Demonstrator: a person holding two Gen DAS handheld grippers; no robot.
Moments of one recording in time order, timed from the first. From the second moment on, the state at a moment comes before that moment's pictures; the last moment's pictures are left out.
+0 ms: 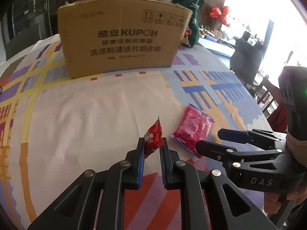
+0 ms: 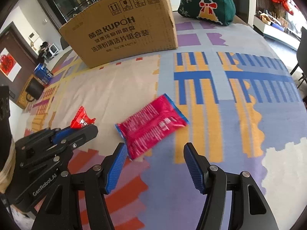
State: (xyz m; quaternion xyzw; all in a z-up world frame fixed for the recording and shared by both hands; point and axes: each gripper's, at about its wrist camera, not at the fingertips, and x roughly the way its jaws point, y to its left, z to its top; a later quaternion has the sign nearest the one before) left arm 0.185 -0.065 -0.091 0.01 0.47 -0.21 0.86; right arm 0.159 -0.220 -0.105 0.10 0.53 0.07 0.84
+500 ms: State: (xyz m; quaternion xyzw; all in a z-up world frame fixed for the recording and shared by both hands) left arm 0.197 -0.038 -0.091 -0.02 0.46 -0.19 0.87; right arm 0.200 -0.190 -0.106 0.08 0.52 0.07 0.85
